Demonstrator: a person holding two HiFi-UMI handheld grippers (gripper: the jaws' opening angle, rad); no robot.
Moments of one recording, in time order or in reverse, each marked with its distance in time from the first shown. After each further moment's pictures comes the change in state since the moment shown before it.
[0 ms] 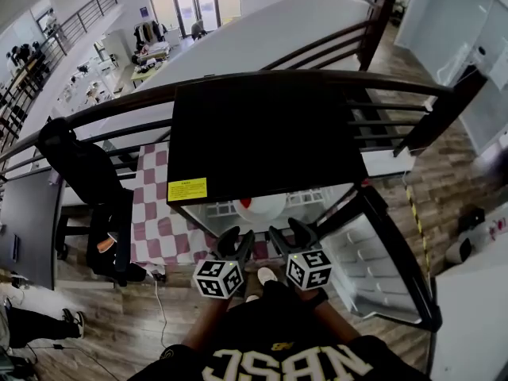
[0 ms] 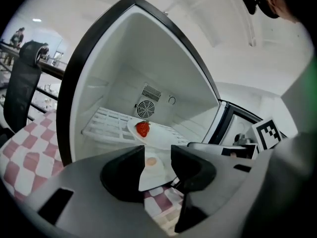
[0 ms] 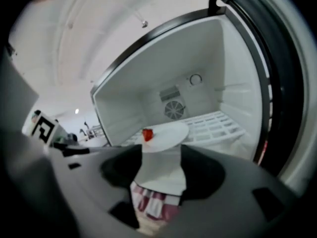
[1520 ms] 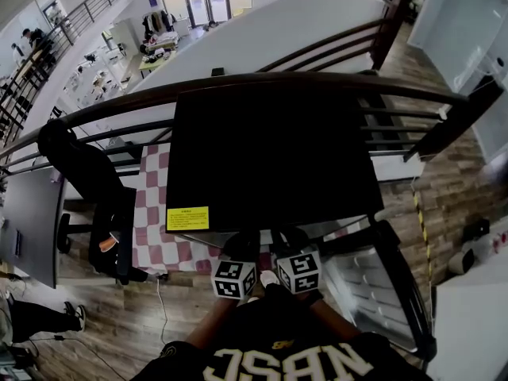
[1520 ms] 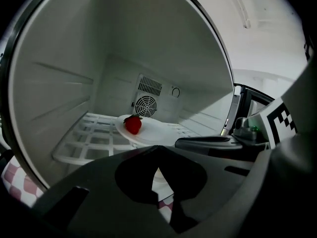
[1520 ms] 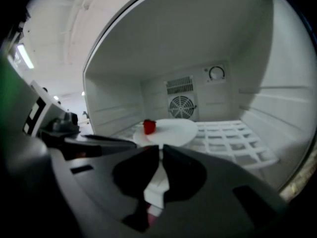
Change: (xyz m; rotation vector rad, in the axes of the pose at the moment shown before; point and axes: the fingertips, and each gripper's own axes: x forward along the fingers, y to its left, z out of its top) left arm 0.060 0.010 0.011 0.132 0.041 0.053; right arm 0.064 -0.003 0.008 -0.198 0.060 0.018
